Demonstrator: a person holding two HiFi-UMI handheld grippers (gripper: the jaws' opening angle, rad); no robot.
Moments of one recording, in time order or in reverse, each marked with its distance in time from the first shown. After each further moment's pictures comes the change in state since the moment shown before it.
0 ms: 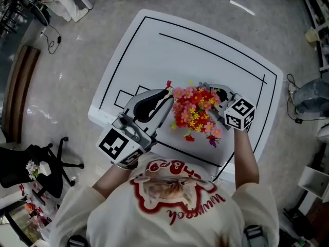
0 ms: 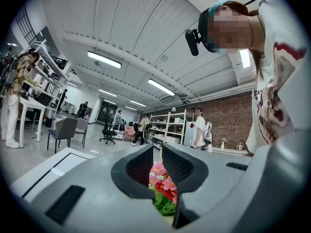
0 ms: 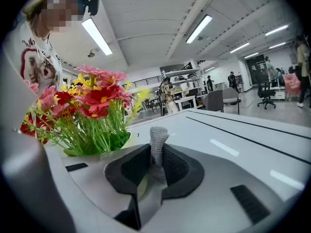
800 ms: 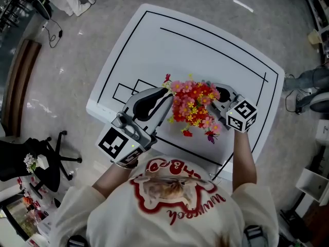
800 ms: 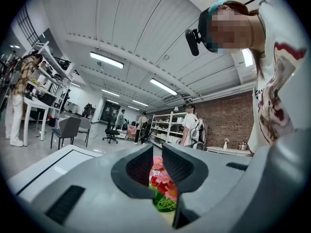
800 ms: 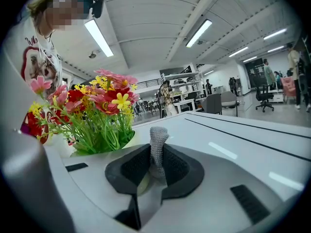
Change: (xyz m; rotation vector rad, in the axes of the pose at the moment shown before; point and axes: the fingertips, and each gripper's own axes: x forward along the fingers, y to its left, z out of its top) left arm -0.003 -0.011 -0.004 -0.003 -0.007 0.041; right arm -0.017 0.005 -0.002 -0.015 -0.034 -0.019
